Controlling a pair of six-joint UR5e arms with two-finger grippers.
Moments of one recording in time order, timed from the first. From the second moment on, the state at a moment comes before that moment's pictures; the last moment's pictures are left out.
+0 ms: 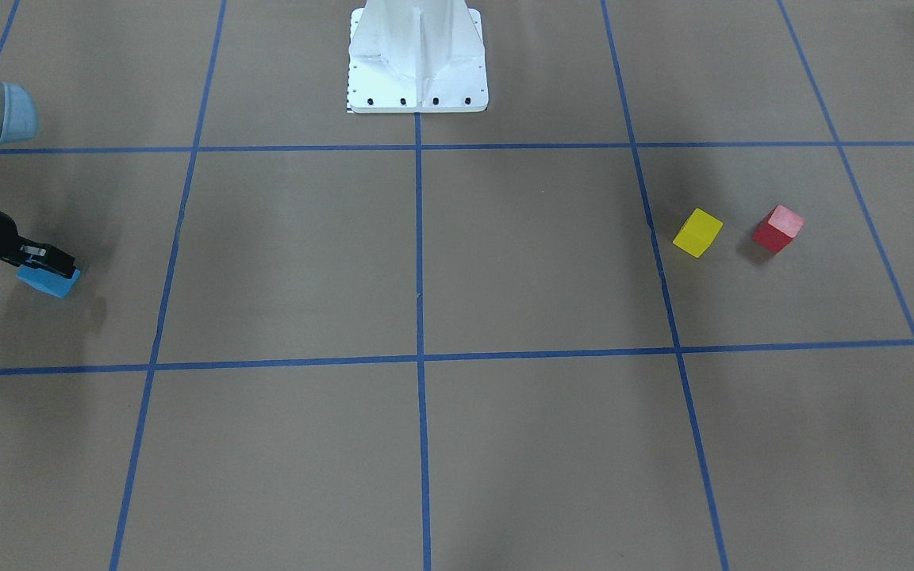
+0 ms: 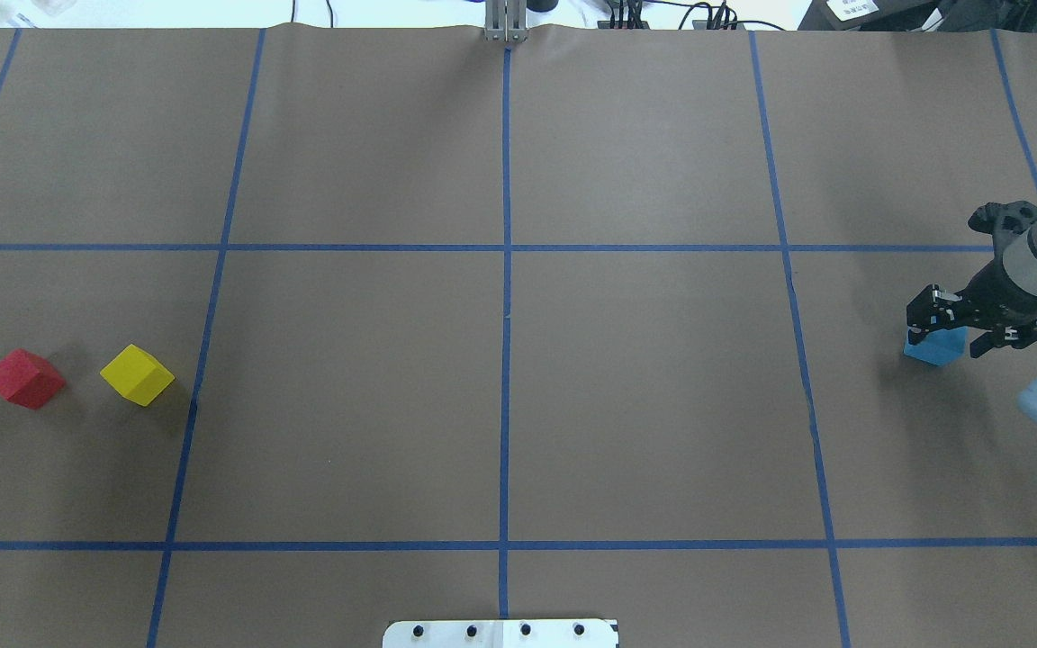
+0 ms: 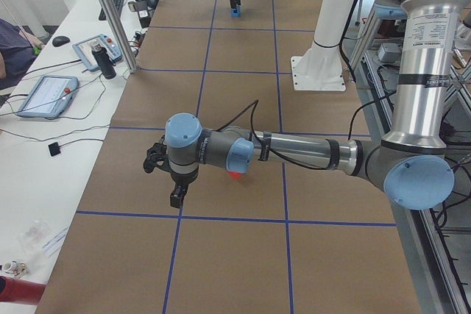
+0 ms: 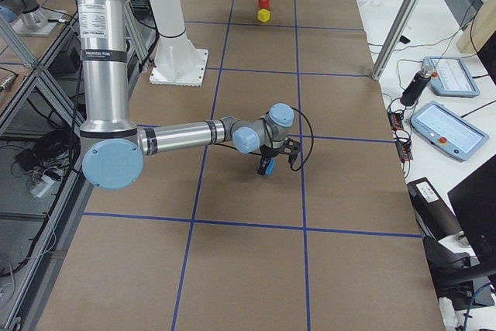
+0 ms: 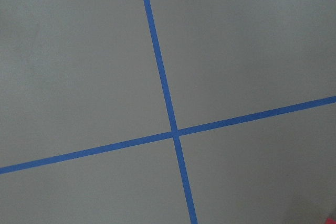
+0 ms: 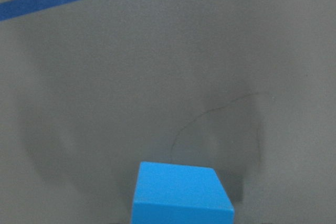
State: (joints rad) left arm -1.54 -1.61 -1.63 -1.72 -2.32 0.03; right arm 0.97 -1.55 1.63 -1.28 2.26 0.96
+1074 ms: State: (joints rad) left arm -1.54 -1.61 -1.62 -1.71 -2.32 0.04; right arm 0.87 -1.00 1.58 -1.53 2.13 0.98
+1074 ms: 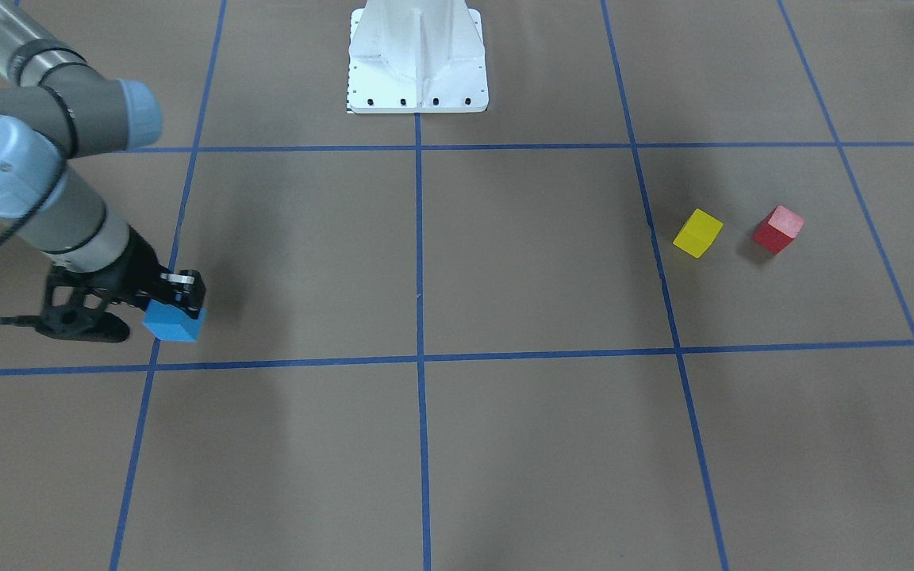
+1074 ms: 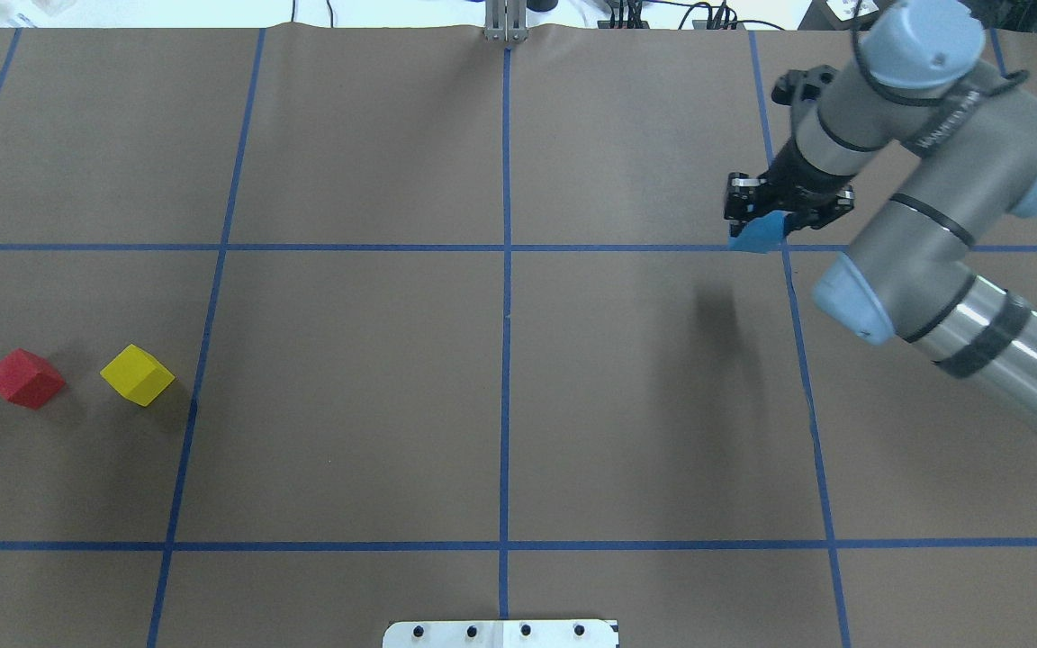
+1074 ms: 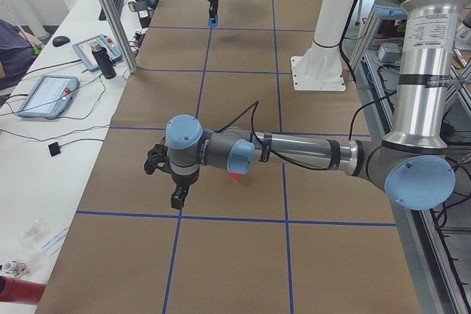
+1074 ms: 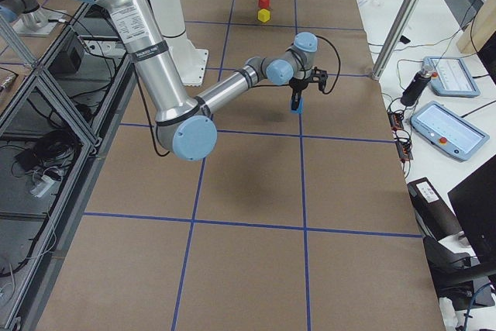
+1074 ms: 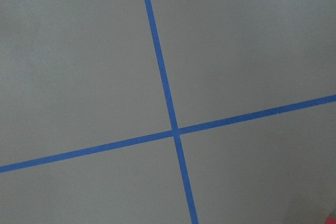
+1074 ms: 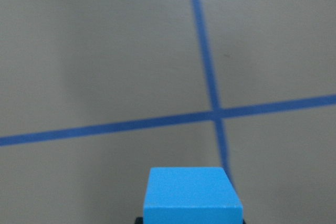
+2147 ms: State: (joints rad) left arm -1.54 -1.61 -1.60 -1.71 -2.32 0.04; right arm 0.62 -0.57 1.19 -1.56 2.03 0.96
